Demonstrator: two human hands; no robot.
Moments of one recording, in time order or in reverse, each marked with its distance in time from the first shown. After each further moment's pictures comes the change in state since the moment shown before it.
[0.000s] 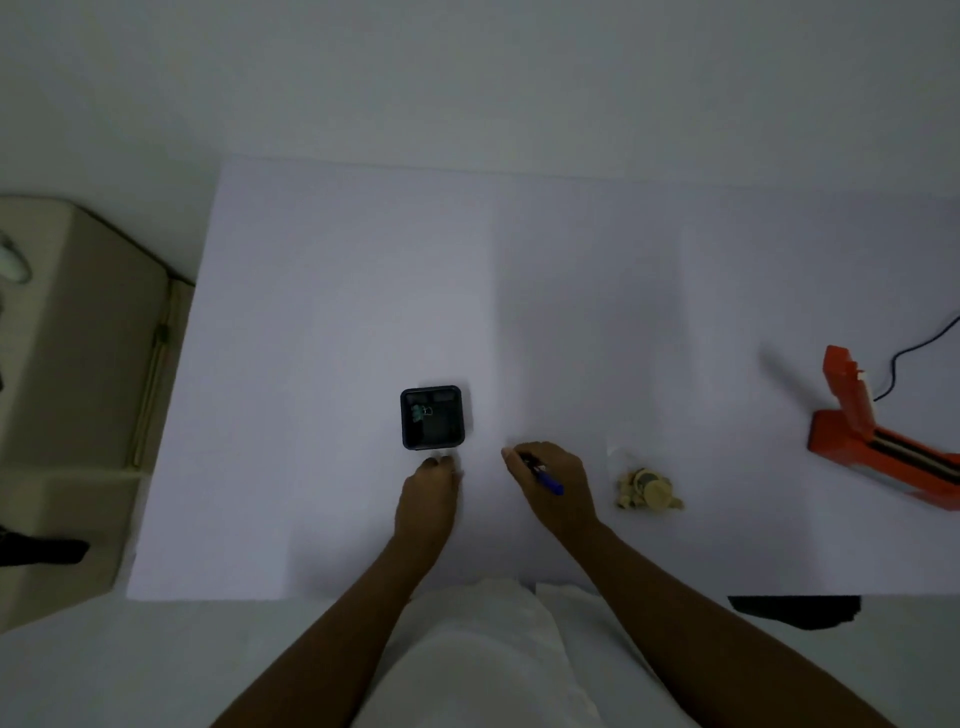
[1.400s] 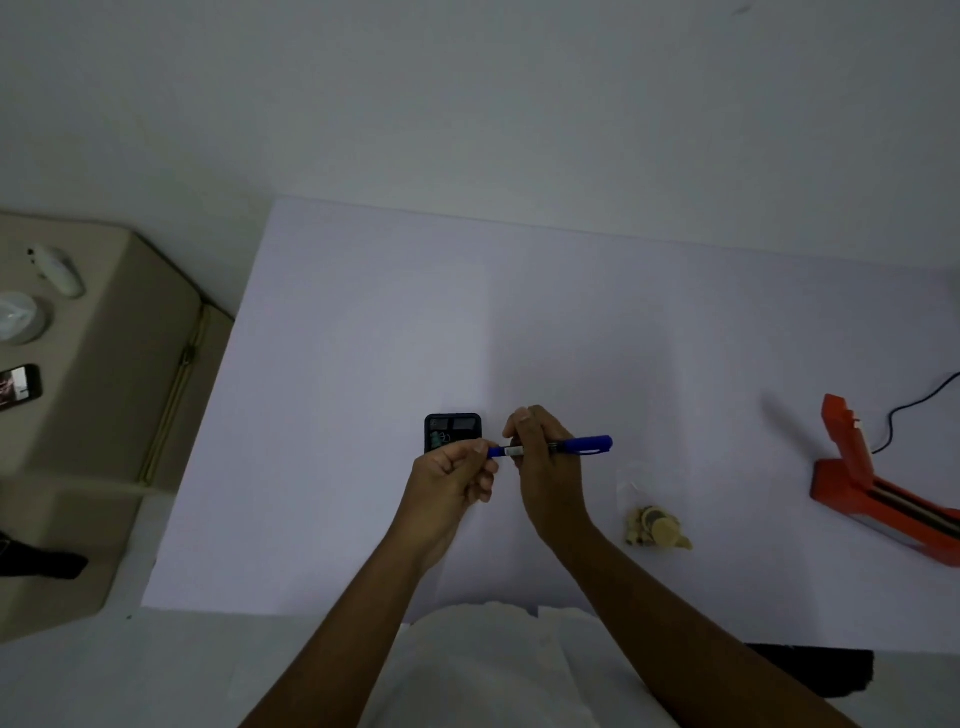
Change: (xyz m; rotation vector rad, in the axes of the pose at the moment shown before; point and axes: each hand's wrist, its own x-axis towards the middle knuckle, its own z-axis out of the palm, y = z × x) left_hand -0.036 0.074 -0.118 -1.363 -0.140 -0.201; right_hand 0.035 -0.142 -0.021 0.631 0.145 0.208
